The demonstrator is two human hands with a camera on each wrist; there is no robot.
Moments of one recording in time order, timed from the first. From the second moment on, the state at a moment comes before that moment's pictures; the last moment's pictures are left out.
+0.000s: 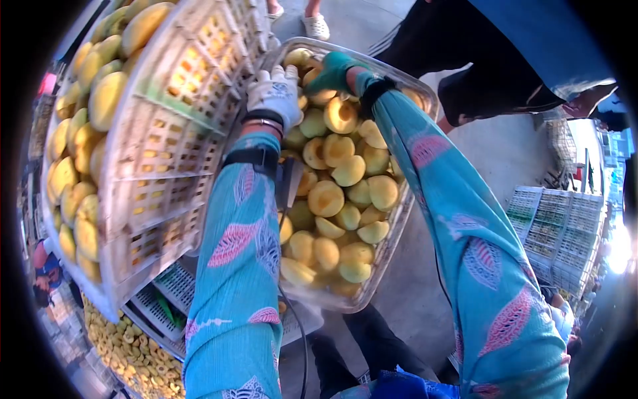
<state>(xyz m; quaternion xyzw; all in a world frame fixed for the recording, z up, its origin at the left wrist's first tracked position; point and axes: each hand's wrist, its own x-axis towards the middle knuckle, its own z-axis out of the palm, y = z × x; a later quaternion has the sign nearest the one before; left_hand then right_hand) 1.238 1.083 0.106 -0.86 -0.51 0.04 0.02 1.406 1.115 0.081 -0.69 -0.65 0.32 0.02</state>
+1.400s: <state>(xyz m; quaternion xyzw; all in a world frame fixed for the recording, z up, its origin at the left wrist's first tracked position) 1.164 0.926 0.130 -0.38 -0.42 -0.21 -0.80 1.322 0.890 0.138 -0.58 -0.43 0.50 0.48</state>
